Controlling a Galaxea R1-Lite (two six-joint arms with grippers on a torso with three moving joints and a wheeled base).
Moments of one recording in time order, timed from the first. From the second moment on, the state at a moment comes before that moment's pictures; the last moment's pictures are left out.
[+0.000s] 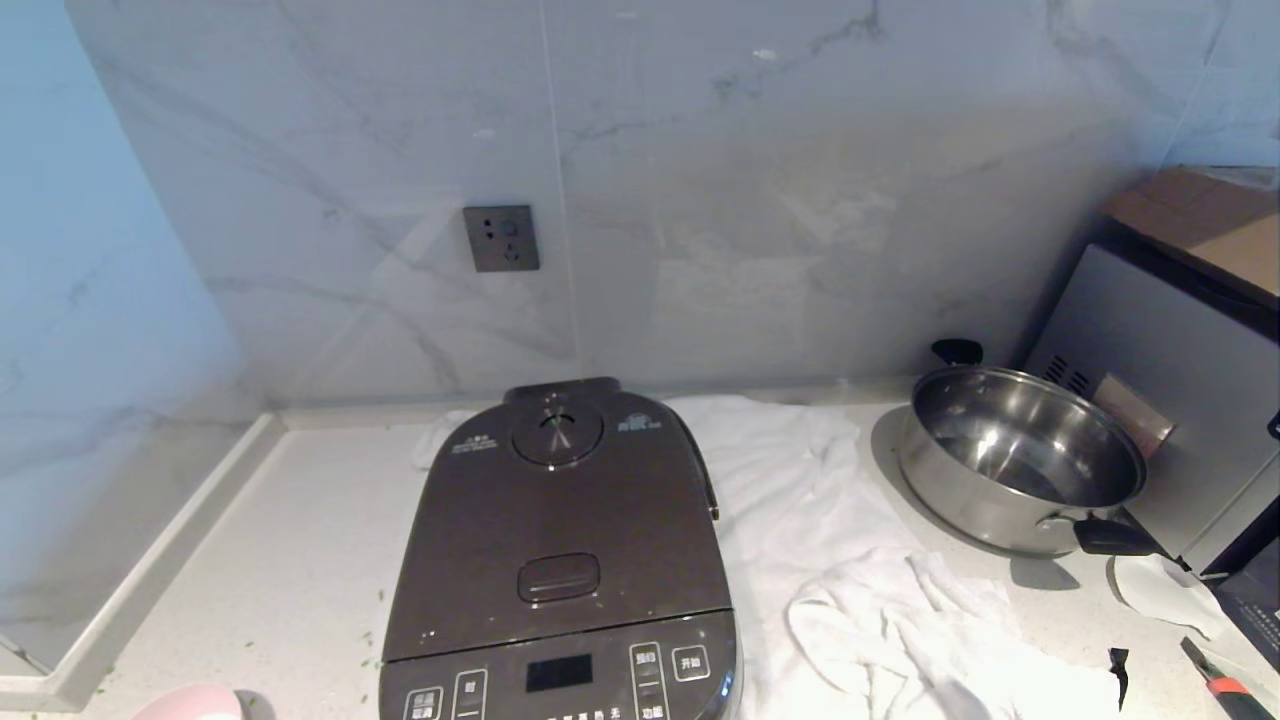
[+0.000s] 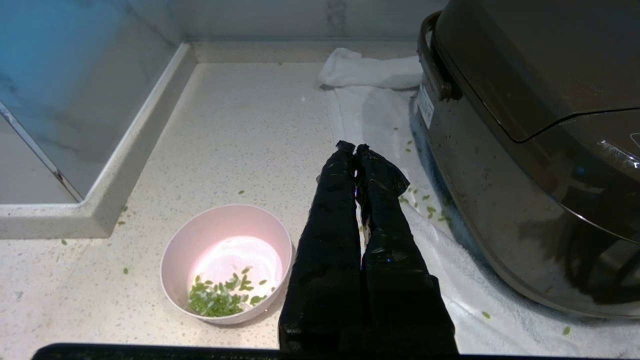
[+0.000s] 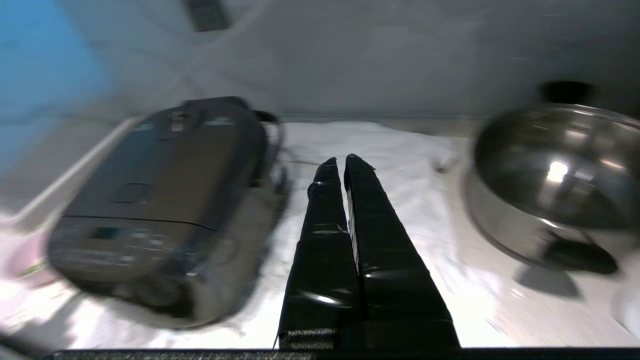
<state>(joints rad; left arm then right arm) 0.00 0.00 -0.02 0.04 0.00 0.01 0.02 0.61 -0.54 -0.05 0.38 0.16</state>
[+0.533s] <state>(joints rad) 0.00 0.00 -0.02 0.04 0.00 0.01 0.46 1.22 -0.73 -0.31 0.13 0.13</state>
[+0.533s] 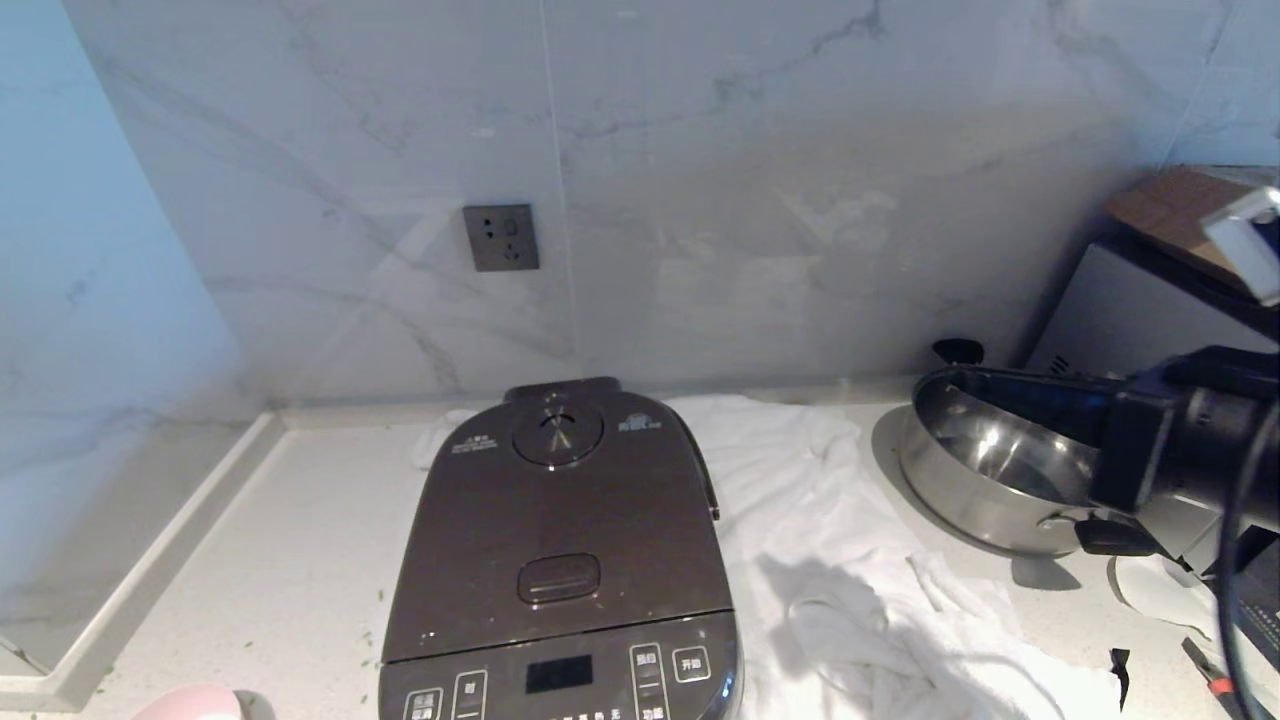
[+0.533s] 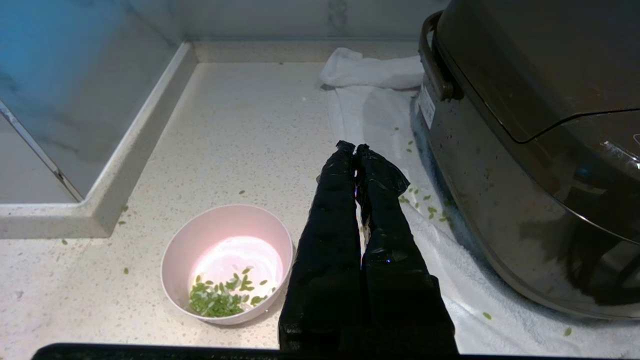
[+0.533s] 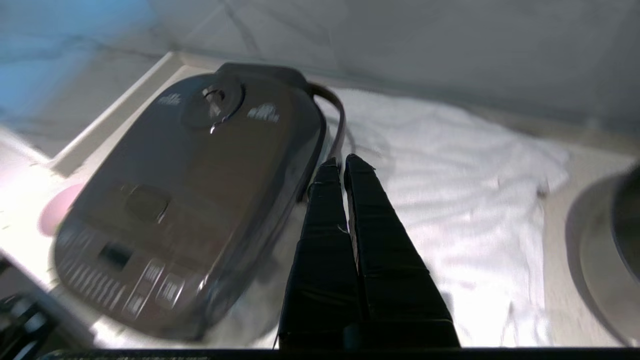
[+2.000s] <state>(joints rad) 0.00 0.00 -0.02 0.04 0.00 0.00 0.95 1.85 -1.04 -0.47 0.27 0.38</state>
